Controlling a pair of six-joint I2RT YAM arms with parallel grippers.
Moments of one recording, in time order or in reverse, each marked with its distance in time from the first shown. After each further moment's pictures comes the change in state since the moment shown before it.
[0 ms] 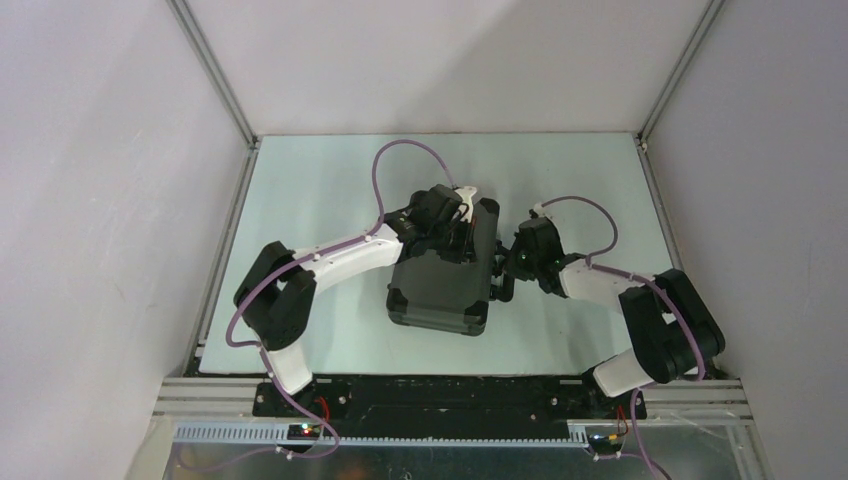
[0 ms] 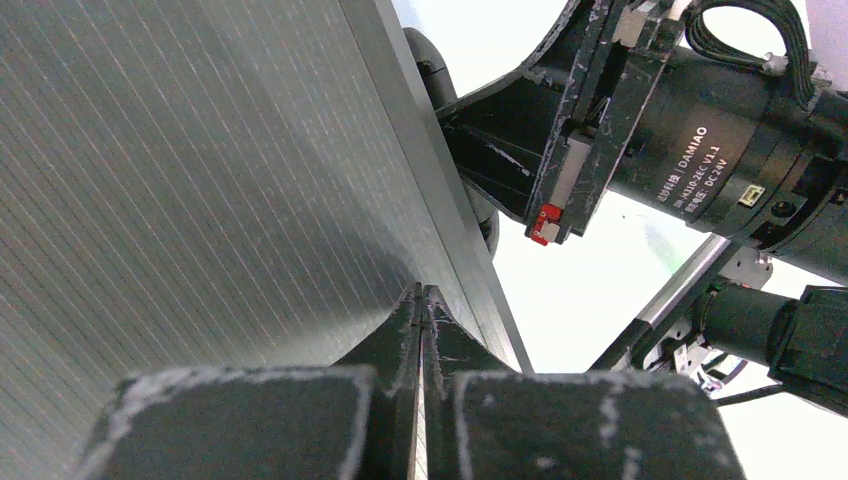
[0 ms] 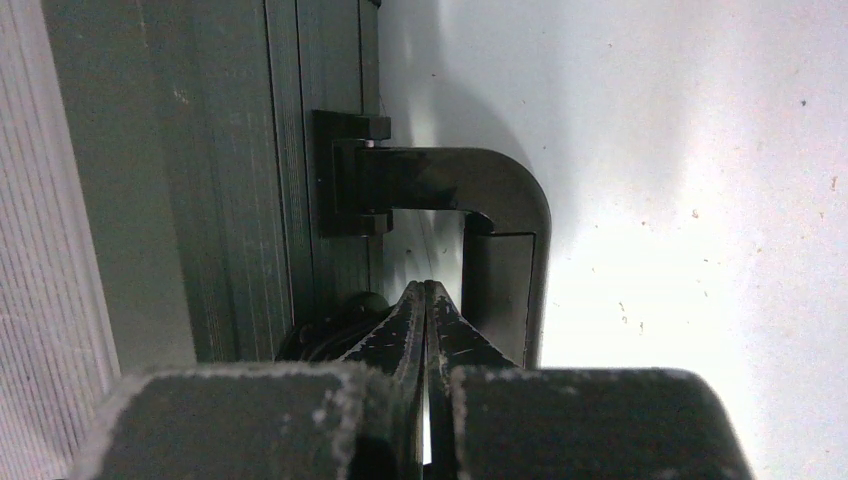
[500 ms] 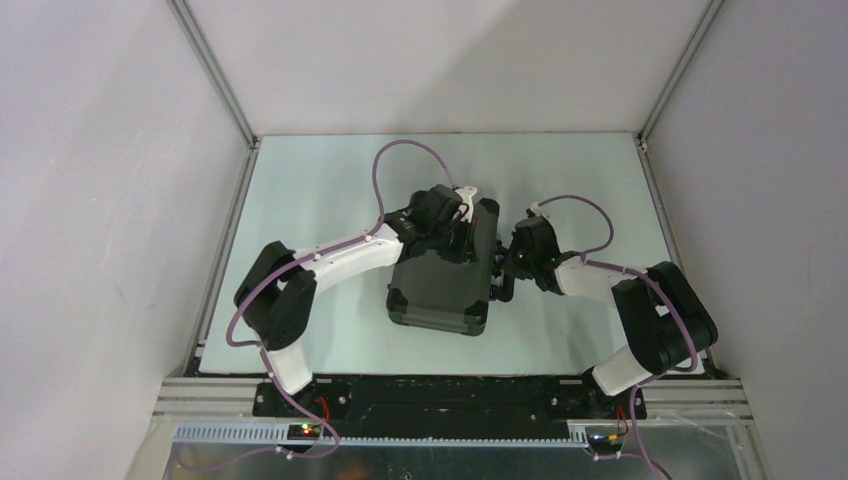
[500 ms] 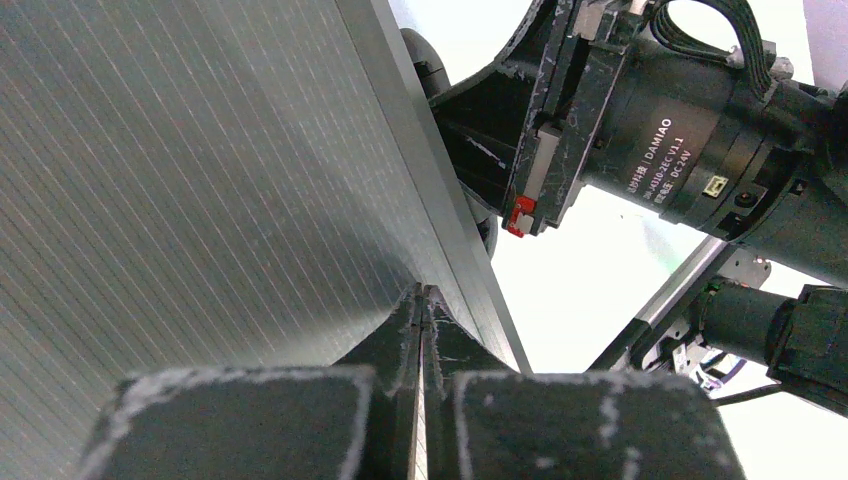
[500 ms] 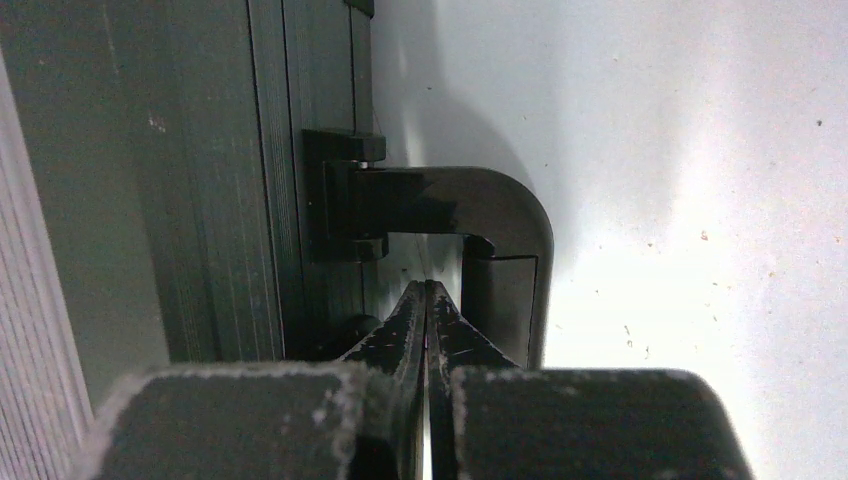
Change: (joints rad) left arm 0.000 0.002 0.000 0.002 0.004 0.000; right arm 0.010 0.052 0.023 0.012 0.011 -0.001
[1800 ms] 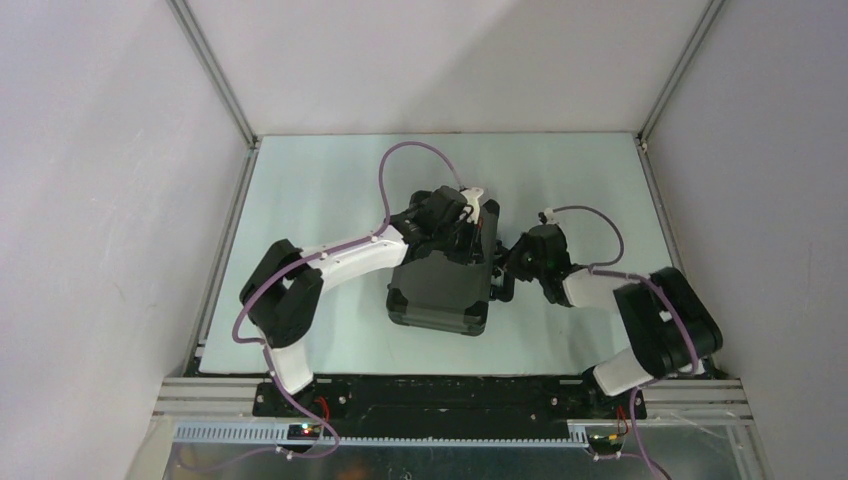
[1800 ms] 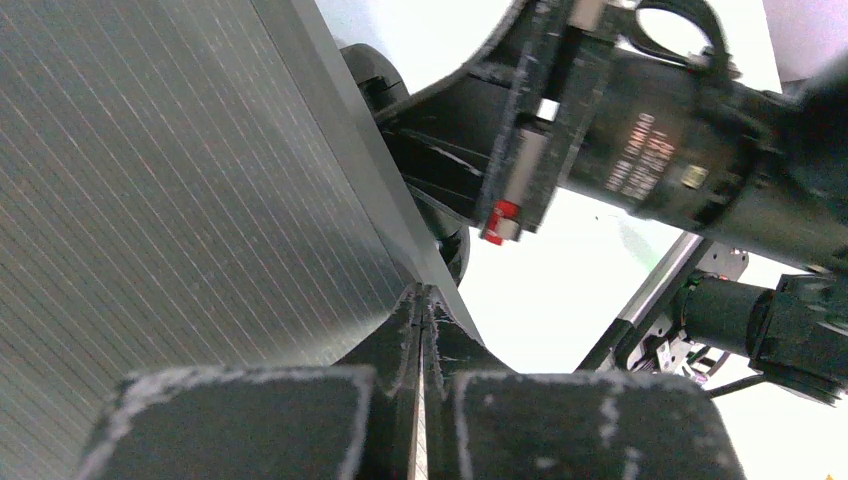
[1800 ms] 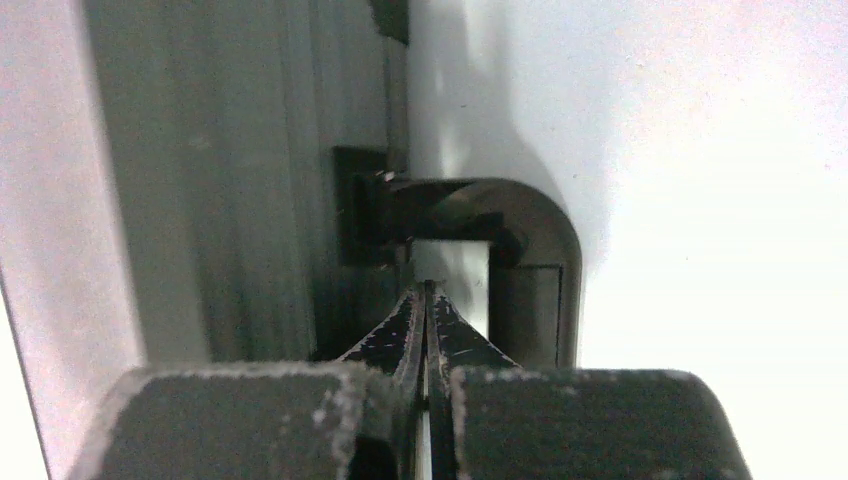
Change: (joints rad) left arm -0.016 0.031 0.002 0.063 0.043 0.000; right arm -0.059 0.013 -0.132 0.301 -0.113 0.129
